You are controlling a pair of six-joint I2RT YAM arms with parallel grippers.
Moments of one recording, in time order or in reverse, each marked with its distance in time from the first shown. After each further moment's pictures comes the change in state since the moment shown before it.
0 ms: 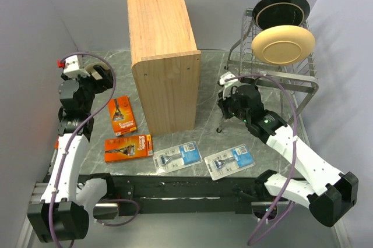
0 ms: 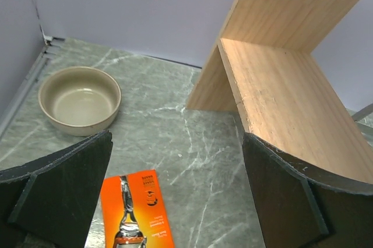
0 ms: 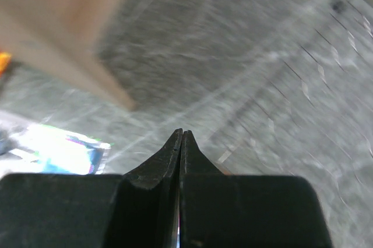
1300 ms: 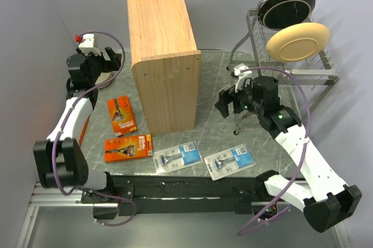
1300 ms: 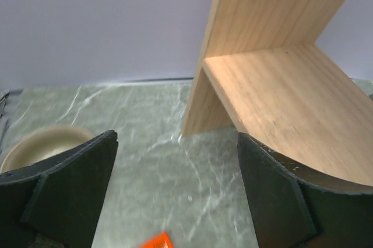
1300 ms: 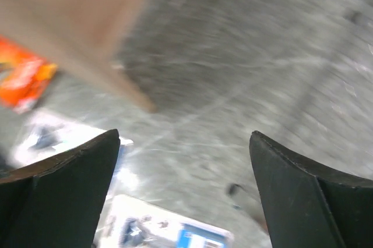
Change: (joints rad) left arm 0.022 0.468 0.222 0.233 0.226 0.150; right arm -0.181 -0.030 0.109 -0.122 -0.247 0.022
